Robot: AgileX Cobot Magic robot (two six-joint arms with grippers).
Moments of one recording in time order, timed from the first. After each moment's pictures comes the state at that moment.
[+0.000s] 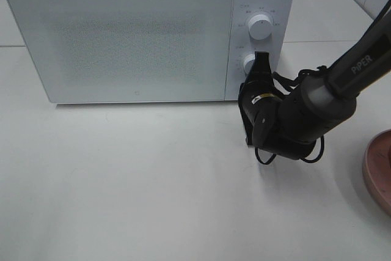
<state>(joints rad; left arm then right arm) 0.01 -0.01 -0.51 -0.16 1.08 0.10 0.57 2.16 -0.90 0.78 -0.94 1.30</state>
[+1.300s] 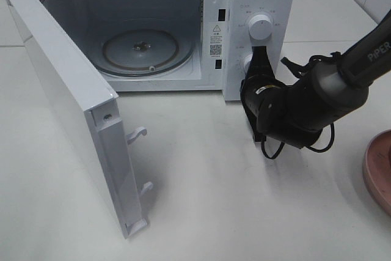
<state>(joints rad) 0.01 -0.01 -0.51 -0.16 1.08 0.10 0.56 2.11 -0.90 0.81 -0.83 1.14</state>
